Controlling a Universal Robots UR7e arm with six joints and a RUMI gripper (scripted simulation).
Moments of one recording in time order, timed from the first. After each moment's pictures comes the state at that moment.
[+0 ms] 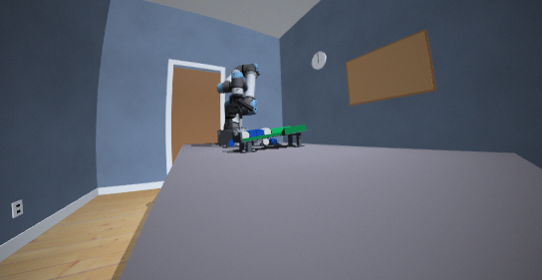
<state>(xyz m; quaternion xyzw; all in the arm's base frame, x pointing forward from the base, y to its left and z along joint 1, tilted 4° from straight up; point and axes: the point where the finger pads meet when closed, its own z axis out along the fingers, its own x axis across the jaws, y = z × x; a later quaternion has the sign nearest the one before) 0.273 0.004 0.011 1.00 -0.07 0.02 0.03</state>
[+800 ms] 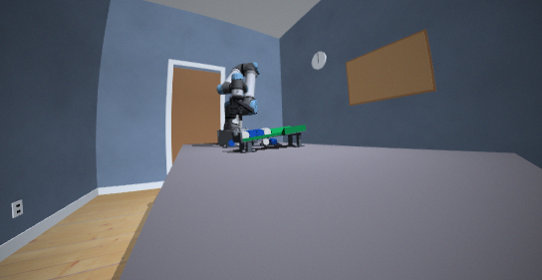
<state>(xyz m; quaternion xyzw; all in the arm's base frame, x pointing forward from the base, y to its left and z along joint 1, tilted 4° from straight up) 0.273 0.003 0.002 1.00 -0.07 0.02 0.03</state>
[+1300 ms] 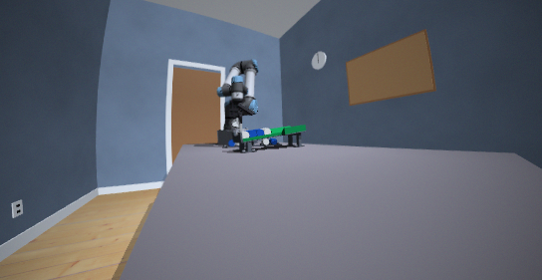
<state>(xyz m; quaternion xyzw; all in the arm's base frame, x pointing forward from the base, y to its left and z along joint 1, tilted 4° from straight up) 0.273 0.002 -0.018 1.00 -0.07 0.02 0.03</state>
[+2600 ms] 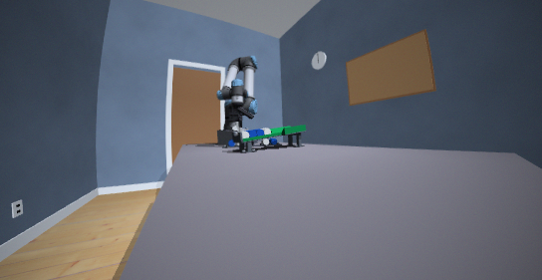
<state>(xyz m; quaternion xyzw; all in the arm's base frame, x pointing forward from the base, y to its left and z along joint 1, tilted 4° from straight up) 0.274 0.000 -0.041 1.00 -0.07 0.02 0.03</state>
